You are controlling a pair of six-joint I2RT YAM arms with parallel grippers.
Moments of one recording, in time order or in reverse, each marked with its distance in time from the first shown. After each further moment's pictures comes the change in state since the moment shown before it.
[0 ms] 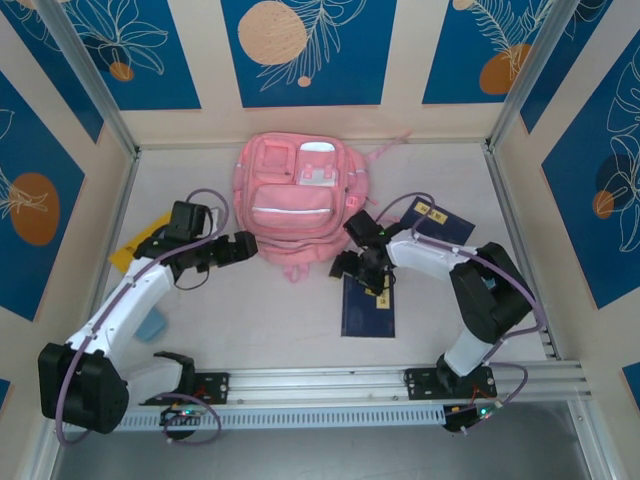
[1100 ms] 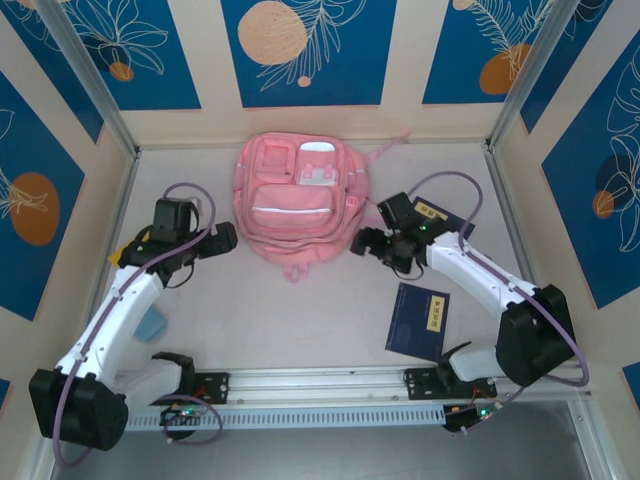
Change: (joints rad) left arm 0.070 -0.102 0.039 -0.034 -0.255 0.096; right arm -0.150 -0.310 -0.063 -0.076 0.127 -0.138
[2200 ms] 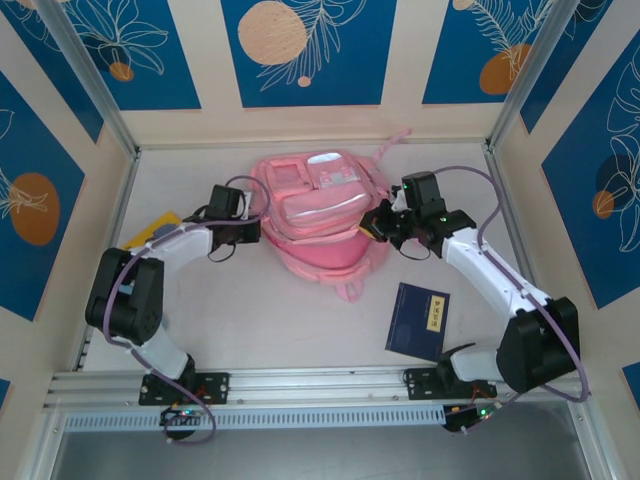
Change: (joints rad) left arm -0.089 0.593 0.072 0.472 0.105 0.109; right arm -0.110 0.000 0.093 0.262 -0.428 0.183
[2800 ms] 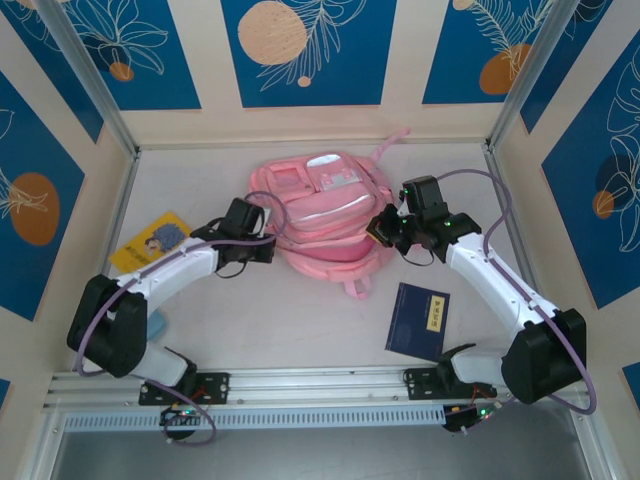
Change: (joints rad) left arm -0.190 -0.177 -0.056 -0.169 -0.052 -0.026; right arm 0.004 -0.083 -0.003 -0.122 0.139 0.013
